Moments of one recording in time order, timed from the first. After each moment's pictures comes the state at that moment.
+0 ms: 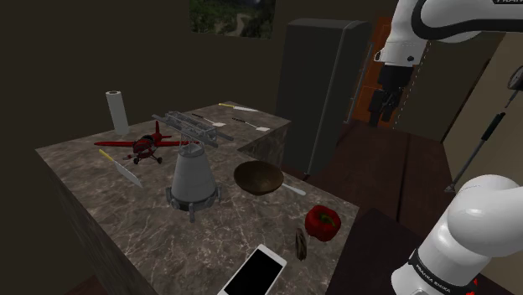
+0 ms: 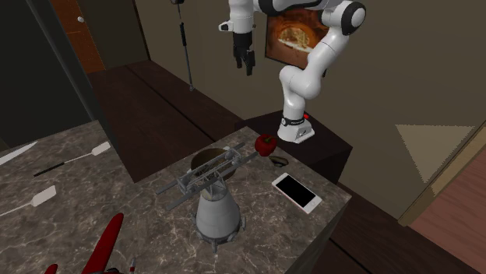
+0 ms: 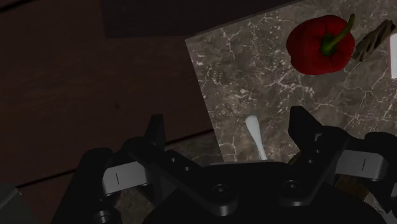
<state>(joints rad) -0.02 -0.80 -0.06 -2.38 -0.04 1.52 -0.08</state>
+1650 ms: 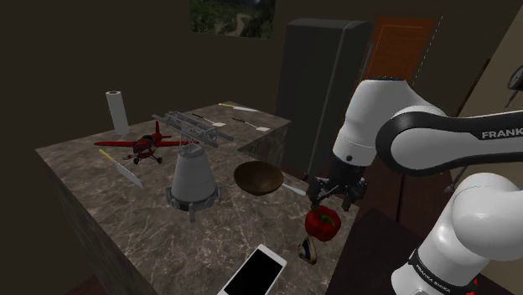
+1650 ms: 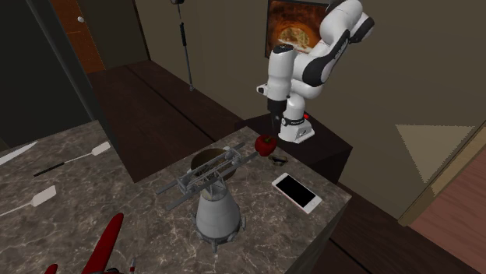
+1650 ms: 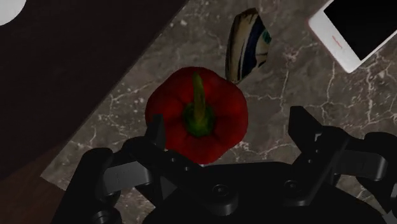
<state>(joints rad) 0.09 -0.87 0.54 -2.86 0.51 2.07 0.72</state>
